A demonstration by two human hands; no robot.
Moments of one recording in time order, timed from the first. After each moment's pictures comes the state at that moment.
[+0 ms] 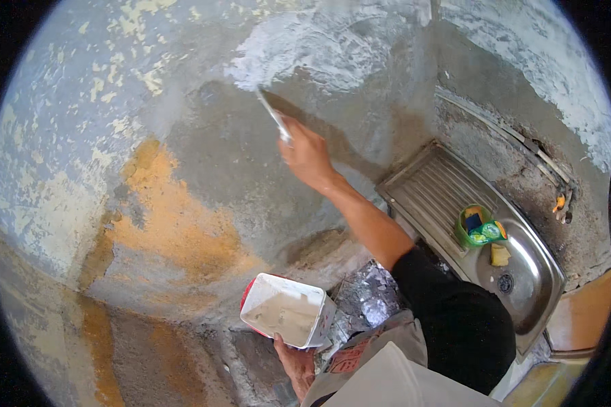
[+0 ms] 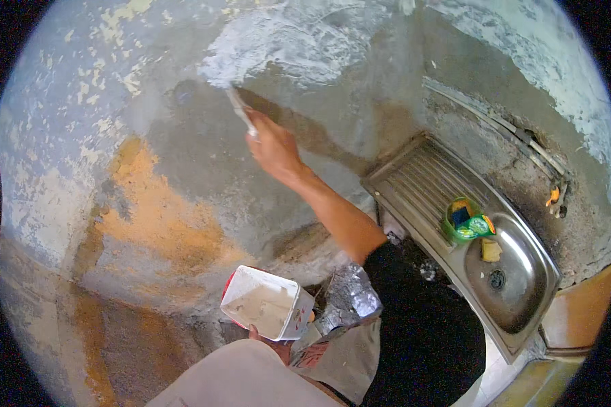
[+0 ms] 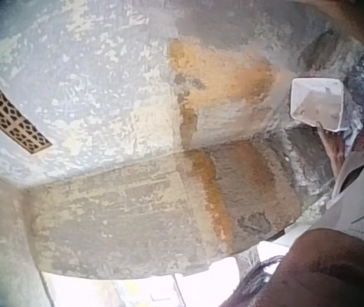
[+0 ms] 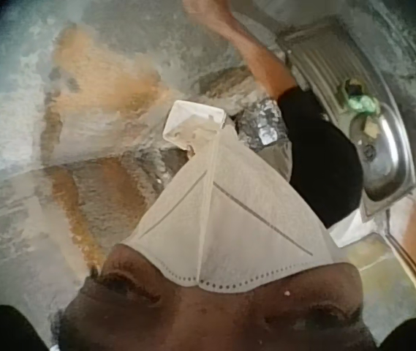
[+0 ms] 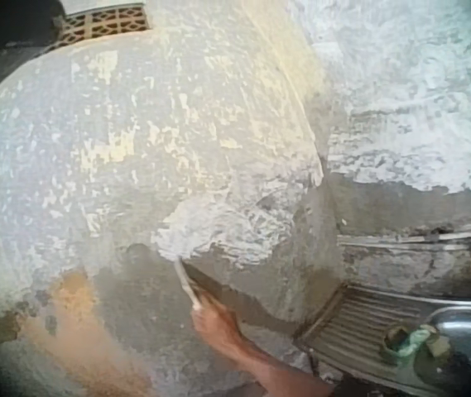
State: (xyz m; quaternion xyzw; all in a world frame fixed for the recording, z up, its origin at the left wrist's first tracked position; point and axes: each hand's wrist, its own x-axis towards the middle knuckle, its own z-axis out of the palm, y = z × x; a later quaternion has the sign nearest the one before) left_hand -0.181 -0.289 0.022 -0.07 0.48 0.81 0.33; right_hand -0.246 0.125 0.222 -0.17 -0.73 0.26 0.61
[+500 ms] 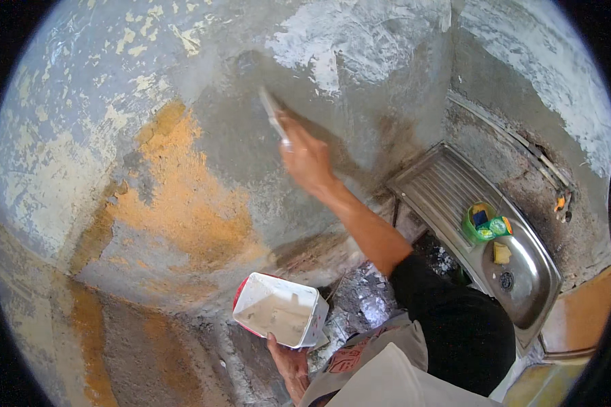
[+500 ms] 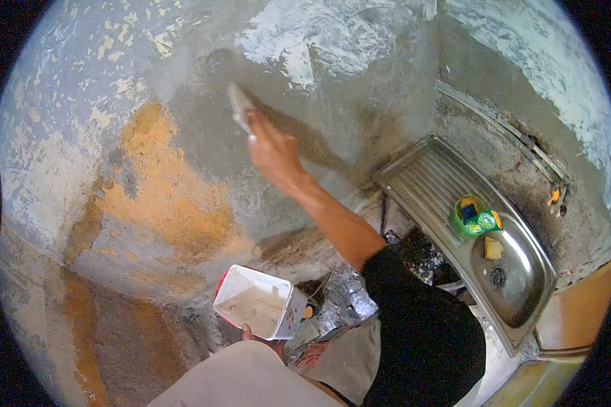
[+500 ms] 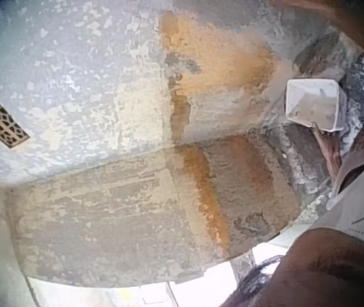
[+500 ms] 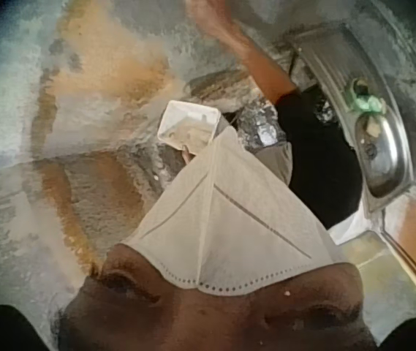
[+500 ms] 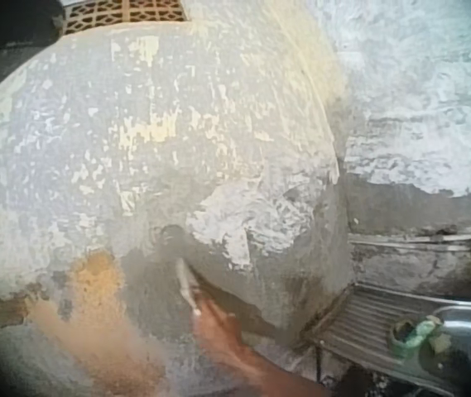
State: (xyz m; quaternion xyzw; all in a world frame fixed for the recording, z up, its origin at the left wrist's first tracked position) left_hand -0.224 -0.348 0.014 -0.07 0.46 0.82 0.32; right_hand -0.298 0.049 0.211 -0.21 -0.73 0.13 0.63
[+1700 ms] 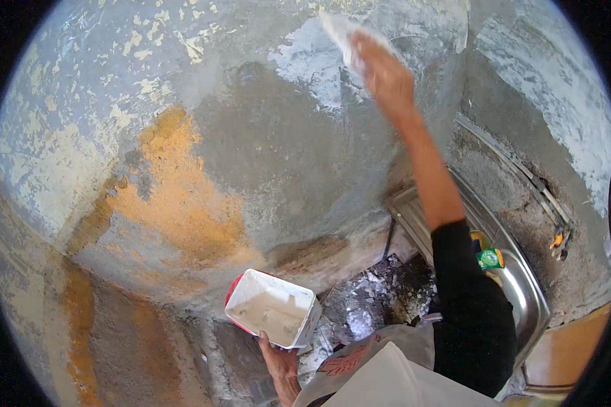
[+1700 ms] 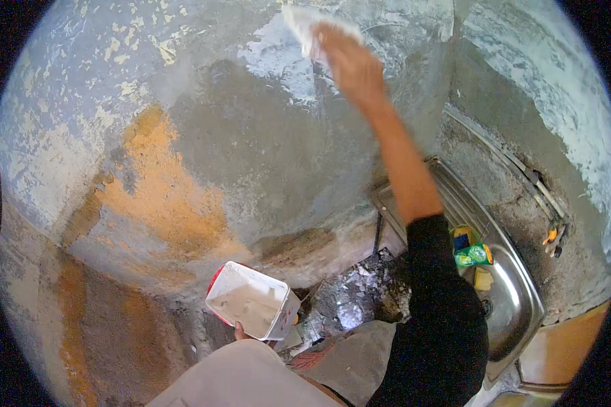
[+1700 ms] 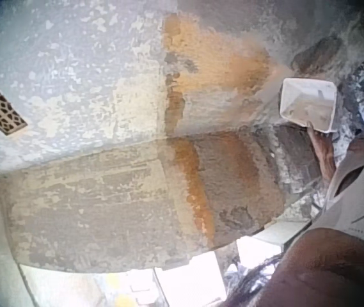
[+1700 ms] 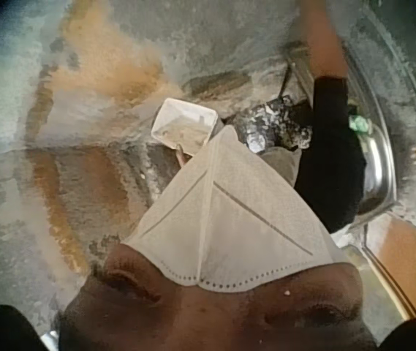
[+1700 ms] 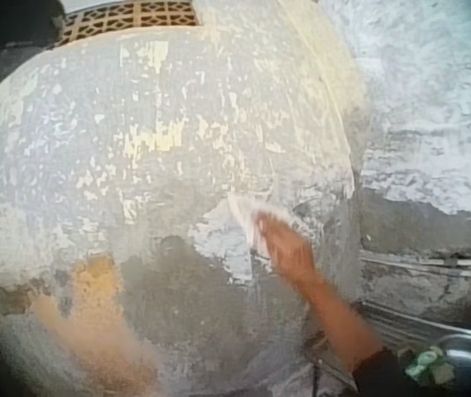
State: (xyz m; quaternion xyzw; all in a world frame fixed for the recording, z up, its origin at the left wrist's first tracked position) left_hand -0.202 -0.286 -0.005 -0.10 0.48 0.82 0.29; right_hand -0.168 0.269 0.317 -0.07 -0.70 -0.20 0.68
